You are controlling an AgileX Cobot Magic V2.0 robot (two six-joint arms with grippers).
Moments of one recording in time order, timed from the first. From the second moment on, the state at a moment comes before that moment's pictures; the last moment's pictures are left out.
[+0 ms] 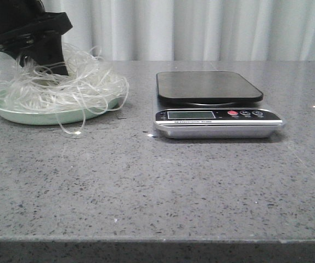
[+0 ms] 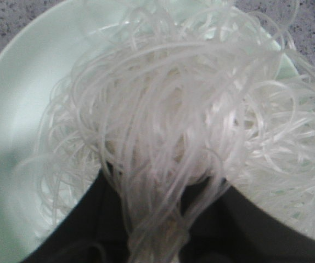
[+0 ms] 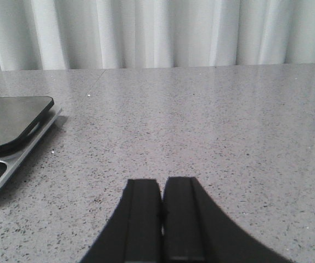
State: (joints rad) left arm -0.27 1.77 -1.49 -0.28 1.00 0.31; right arm -0.04 -0.01 0.03 0.17 0.09 -0.08
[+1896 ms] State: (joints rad) left arm -0.65 2.09 -2.09 -0.32 1.07 0.31; right arm -0.04 -0.01 0.03 0.17 0.09 -0.08
